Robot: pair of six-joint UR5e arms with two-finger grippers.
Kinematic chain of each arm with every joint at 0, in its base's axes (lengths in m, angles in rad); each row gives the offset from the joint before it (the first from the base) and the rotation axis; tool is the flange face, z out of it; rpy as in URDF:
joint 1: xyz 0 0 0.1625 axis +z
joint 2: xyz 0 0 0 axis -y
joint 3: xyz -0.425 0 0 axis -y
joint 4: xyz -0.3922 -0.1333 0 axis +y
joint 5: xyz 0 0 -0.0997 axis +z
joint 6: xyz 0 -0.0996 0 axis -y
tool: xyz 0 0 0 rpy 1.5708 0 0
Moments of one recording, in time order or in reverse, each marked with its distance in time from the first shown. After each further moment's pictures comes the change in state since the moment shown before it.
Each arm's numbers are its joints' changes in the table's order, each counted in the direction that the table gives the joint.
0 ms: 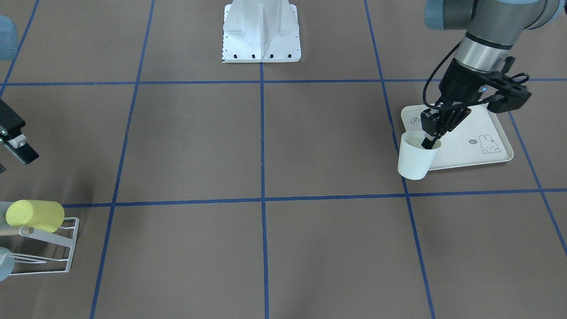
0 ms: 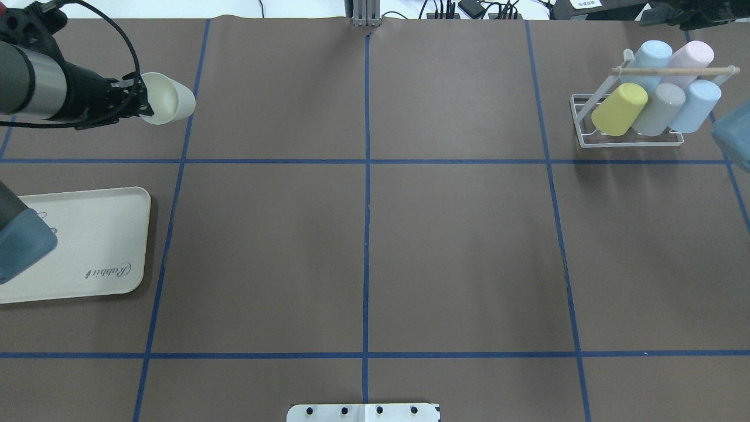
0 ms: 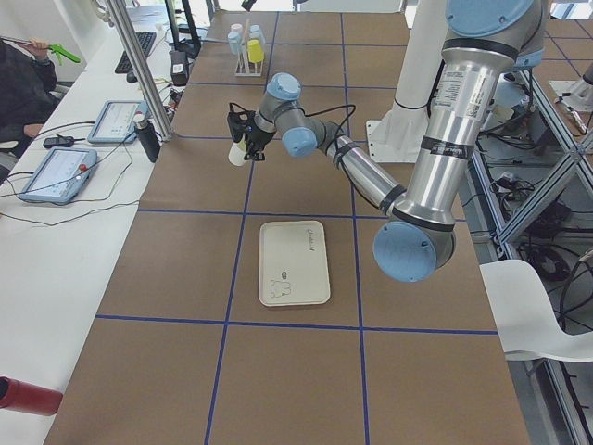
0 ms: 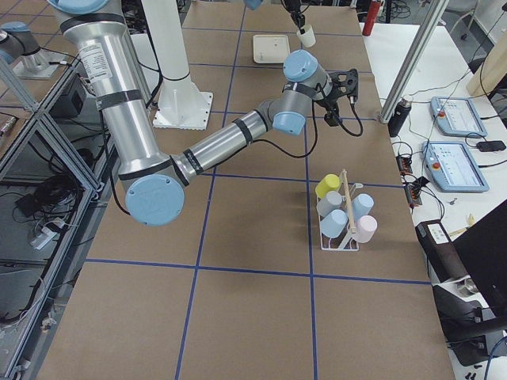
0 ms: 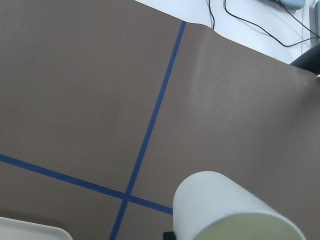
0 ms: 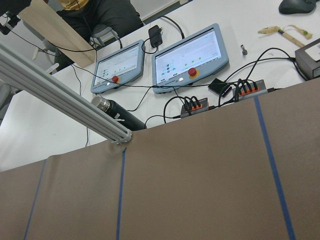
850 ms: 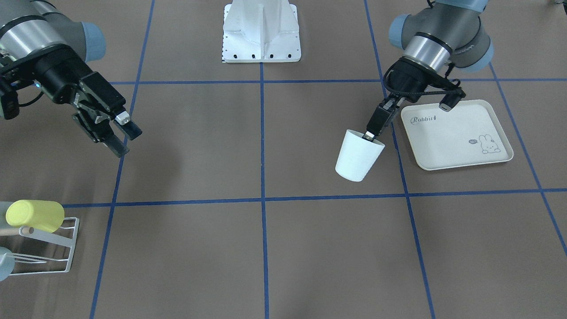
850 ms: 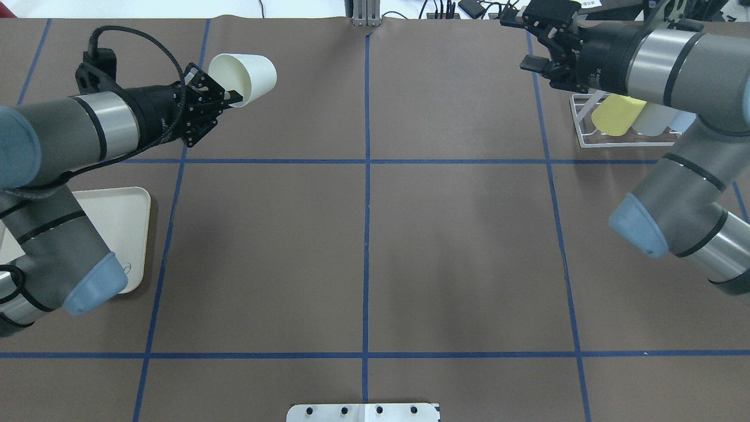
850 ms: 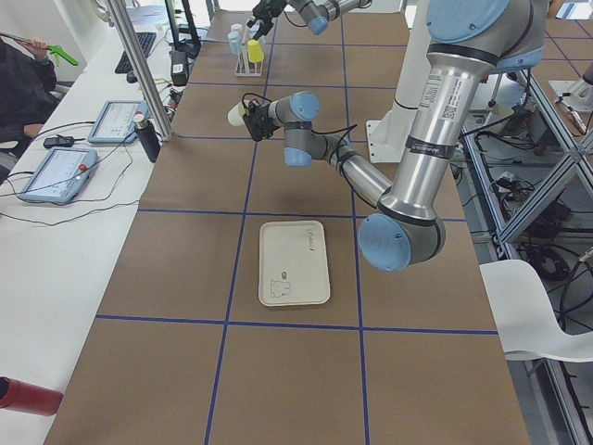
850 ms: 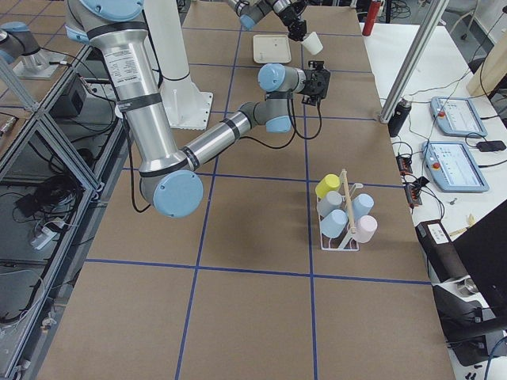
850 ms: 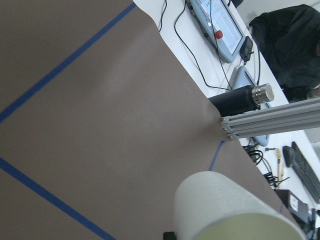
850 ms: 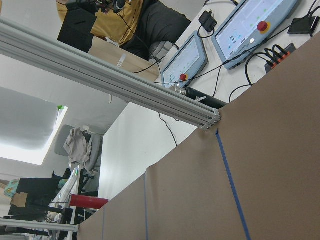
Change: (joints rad) left arm 0.177 -0.069 0.156 0.628 -0.259 -0.603; right arm -0.319 0.009 -0.010 -0.364 0.412 0.485
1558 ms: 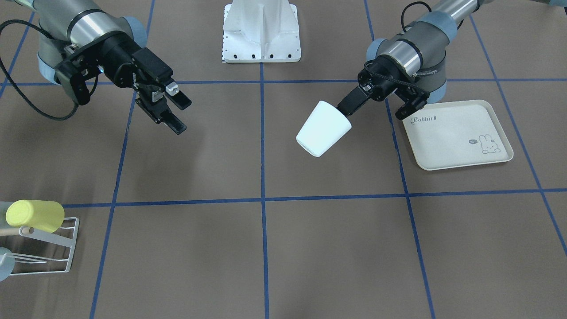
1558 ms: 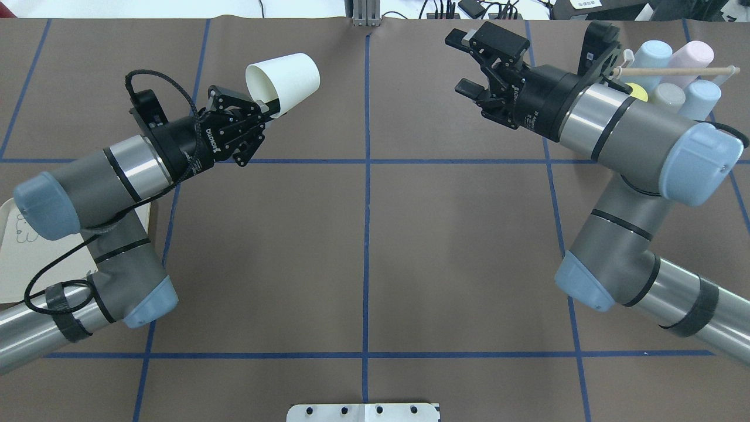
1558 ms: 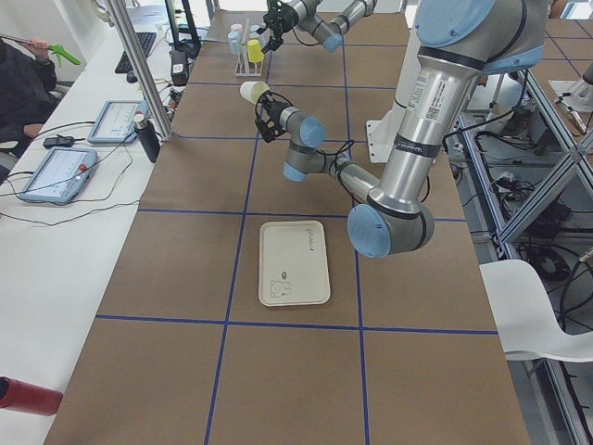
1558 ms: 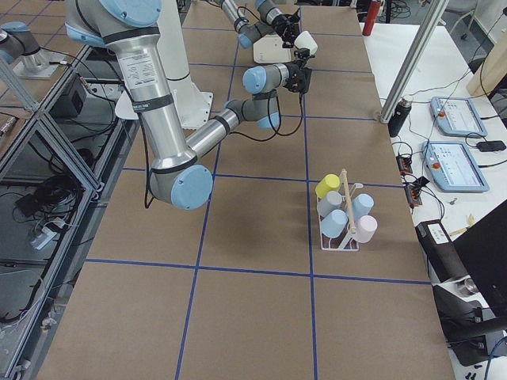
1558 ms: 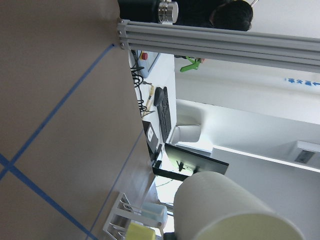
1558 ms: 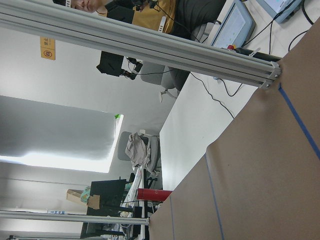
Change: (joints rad) left arm 0.112 -0.081 0.280 0.685 -0.119 -0.132; right arm -0.182 0.058 -0.025 -0.162 0.240 0.114
